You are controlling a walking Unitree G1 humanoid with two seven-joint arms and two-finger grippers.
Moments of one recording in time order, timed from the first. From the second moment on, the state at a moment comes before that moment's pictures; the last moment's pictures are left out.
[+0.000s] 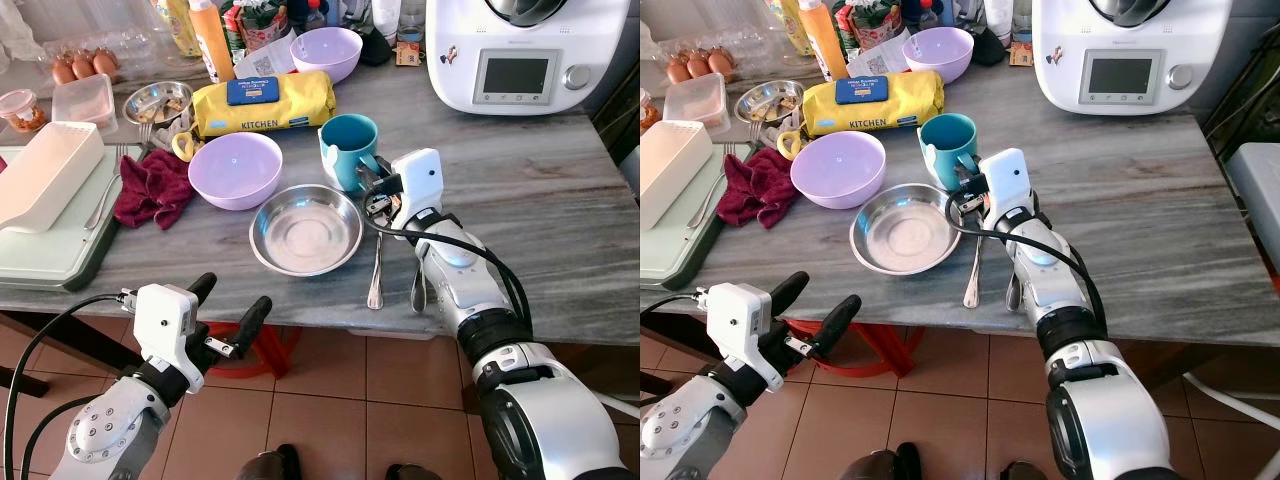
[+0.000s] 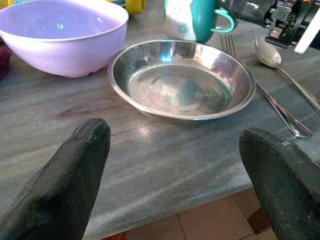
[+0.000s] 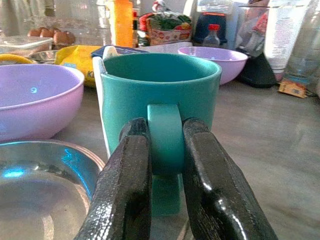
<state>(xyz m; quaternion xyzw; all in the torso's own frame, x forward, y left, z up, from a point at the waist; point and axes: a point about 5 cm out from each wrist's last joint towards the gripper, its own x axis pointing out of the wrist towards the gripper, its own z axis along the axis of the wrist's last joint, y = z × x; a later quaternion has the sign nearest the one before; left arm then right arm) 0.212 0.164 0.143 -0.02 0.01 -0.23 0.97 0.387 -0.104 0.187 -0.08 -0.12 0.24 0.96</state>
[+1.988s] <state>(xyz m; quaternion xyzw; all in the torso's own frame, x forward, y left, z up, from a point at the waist) 0.255 0.145 0.139 -0.03 -0.04 -0.23 0.97 0.284 -0.159 0.184 -0.09 -0.19 0.00 0.98</state>
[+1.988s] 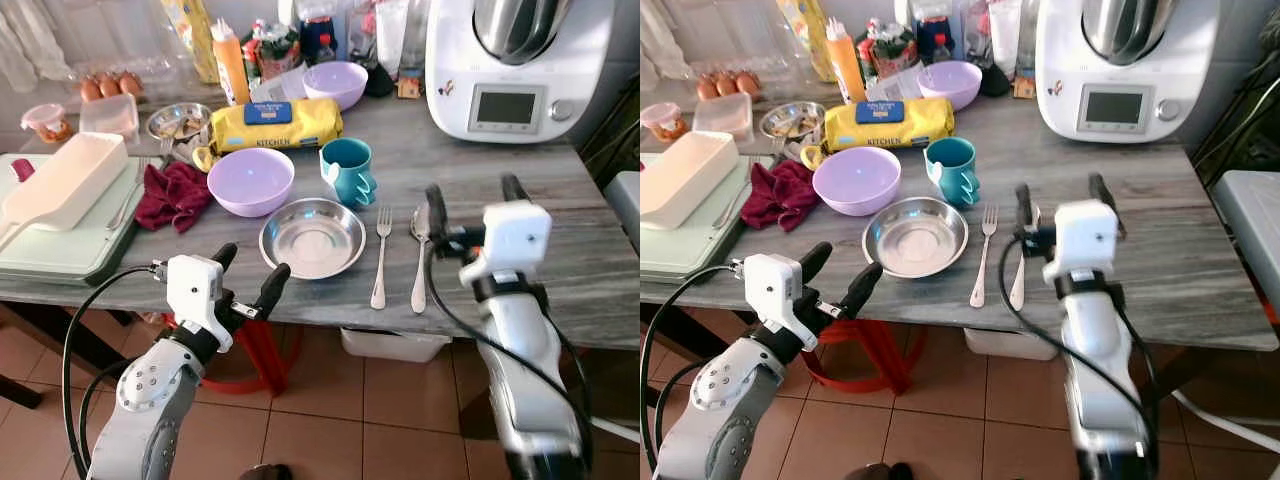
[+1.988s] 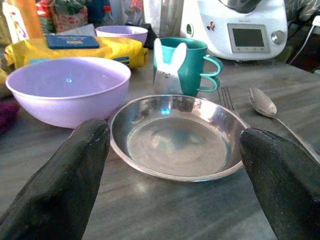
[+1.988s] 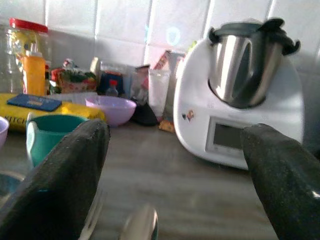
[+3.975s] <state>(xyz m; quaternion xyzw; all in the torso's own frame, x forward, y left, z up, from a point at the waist) 0.273 0.197 0.113 0.05 -0.02 0.03 1.00 0.246 -0.140 0.156 -0.09 -0.09 0.03 0.99</state>
